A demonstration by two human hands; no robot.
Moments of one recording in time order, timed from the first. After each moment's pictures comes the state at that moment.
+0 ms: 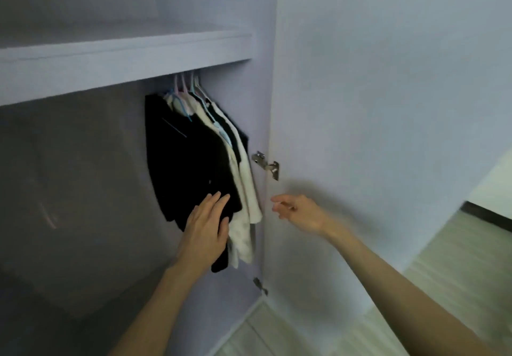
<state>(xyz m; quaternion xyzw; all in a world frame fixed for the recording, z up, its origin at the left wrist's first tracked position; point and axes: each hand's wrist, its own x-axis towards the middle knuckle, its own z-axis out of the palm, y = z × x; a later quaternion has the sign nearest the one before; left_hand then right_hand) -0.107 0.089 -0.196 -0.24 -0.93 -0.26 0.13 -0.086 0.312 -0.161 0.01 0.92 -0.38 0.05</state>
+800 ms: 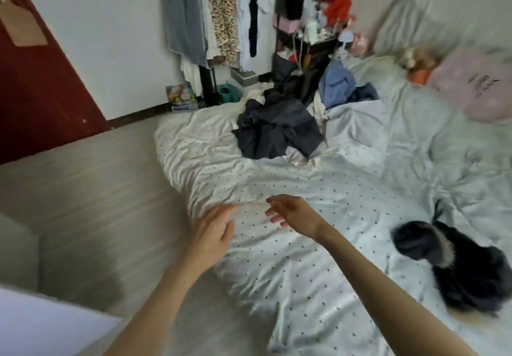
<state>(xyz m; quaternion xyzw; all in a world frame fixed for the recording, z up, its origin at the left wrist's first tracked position) 0.476 0.412 -0.265 -0.80 -0.51 -0.25 -0.18 0.688 0.419 -0.237 0.61 0.53 -0.53 -0.26</state>
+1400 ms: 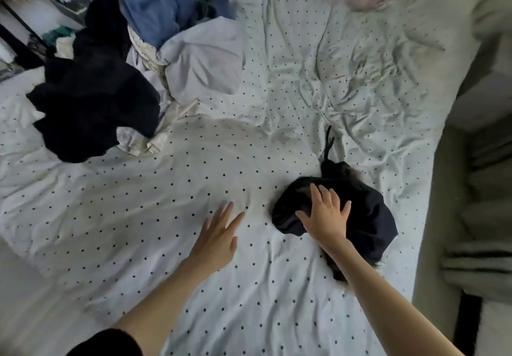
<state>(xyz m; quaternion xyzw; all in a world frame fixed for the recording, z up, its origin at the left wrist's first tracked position) 0.877 0.471 -0.433 -0.91 -0.33 0.16 -0.20 1.097 0.369 -0.415 0.91 0.37 -0.21 -0.01</state>
